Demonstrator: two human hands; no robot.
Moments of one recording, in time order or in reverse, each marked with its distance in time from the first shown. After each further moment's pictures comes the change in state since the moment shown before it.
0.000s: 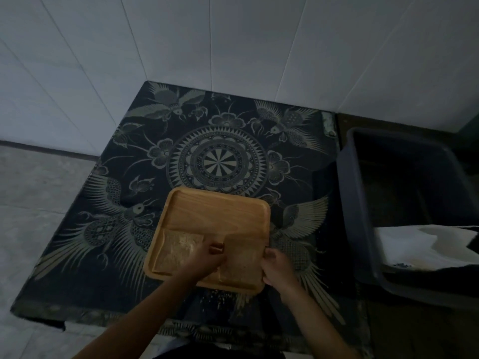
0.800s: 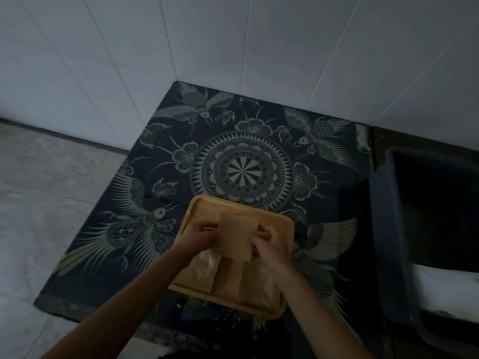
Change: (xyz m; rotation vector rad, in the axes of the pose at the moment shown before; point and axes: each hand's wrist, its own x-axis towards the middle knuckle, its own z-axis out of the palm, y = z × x) left_hand 0.028 0.030 -0.089 -0.234 0.146 0.003; right_hand 0.046 -0.089 0.065 -0.006 -0.029 -0.117
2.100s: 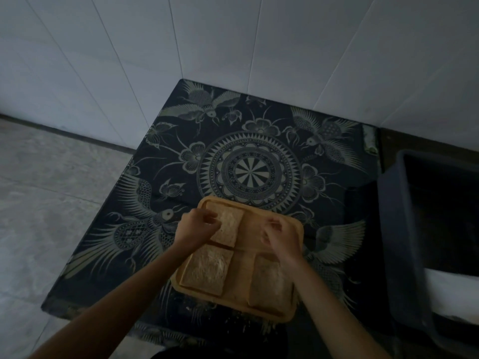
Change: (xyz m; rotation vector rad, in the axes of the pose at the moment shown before) left_hand 0.008 0.015 -0.031 0.494 0.277 0.273; right_hand 0.014 -0.021 0.006 0.025 0.055 -0.123
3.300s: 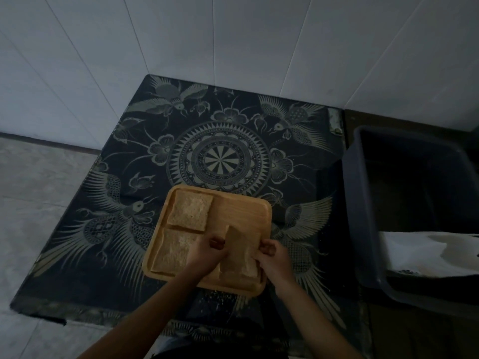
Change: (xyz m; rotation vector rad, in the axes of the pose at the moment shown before) left_hand -0.086 0.029 0.102 -0.167 -0.213 -0.156; right_hand -0.054 0.097 -0.067 0.052 0.086 0.148
